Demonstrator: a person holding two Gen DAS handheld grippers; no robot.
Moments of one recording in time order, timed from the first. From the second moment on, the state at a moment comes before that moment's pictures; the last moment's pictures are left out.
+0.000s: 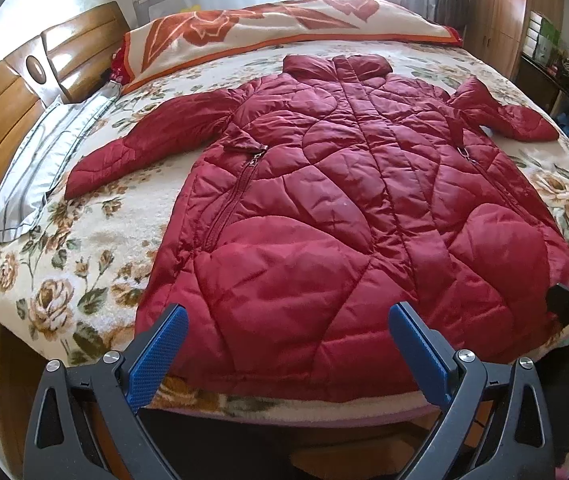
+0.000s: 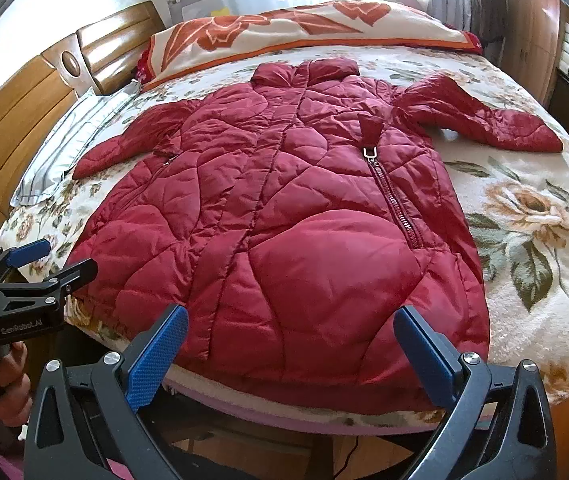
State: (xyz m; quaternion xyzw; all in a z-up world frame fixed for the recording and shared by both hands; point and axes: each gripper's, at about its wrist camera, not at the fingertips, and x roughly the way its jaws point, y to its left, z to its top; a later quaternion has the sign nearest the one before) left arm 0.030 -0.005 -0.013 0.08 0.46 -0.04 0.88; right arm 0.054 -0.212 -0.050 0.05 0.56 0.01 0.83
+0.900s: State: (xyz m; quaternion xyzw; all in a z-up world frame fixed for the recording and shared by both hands) left arm 0.147 -0.009 -0.034 0.05 0.50 -0.02 0.87; right arm 0.150 -0.429 -0.080 0.19 0.51 -0.13 0.83
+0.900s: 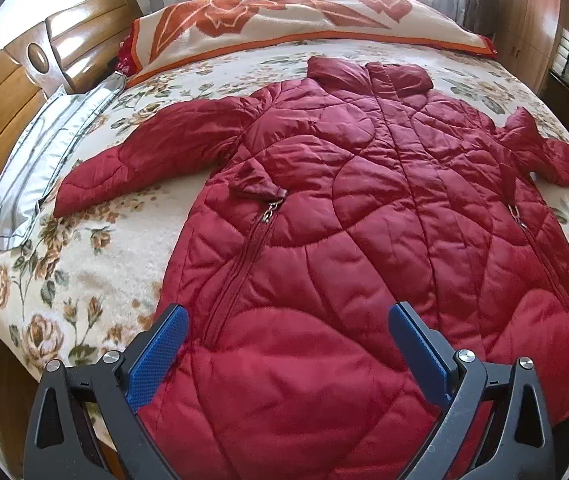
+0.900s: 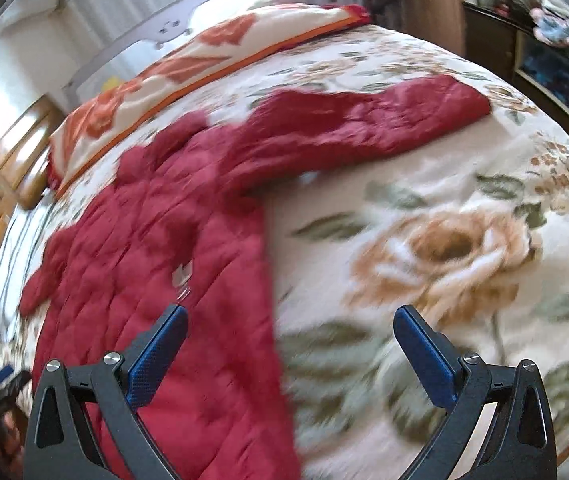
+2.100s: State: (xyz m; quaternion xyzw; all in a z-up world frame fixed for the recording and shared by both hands) left arm 0.234 -0.055 -0.079 0.05 0.55 -0.04 0.84; right arm 0.291 -0.608 -0.110 0.30 0.36 -0.18 0.86
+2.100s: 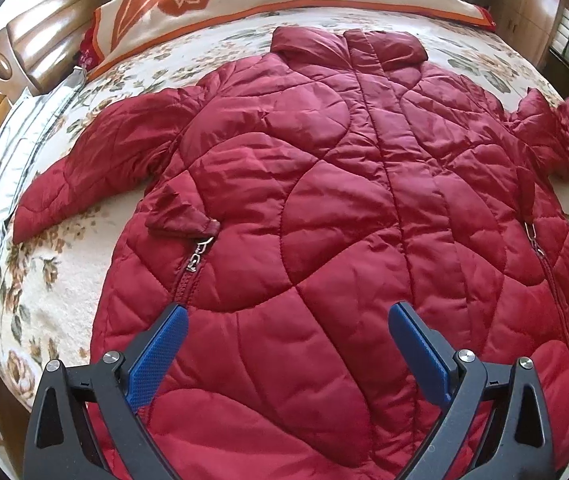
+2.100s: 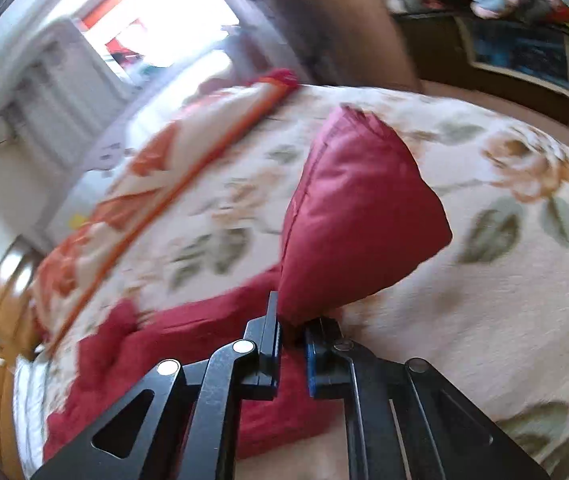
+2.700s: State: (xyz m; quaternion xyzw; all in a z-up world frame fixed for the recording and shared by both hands) left arm 0.267 0.026 -0.070 -0.08 0.54 -0.07 0.84; right arm 0.380 -0.344 -0.102 0.24 0.44 0.13 0.85
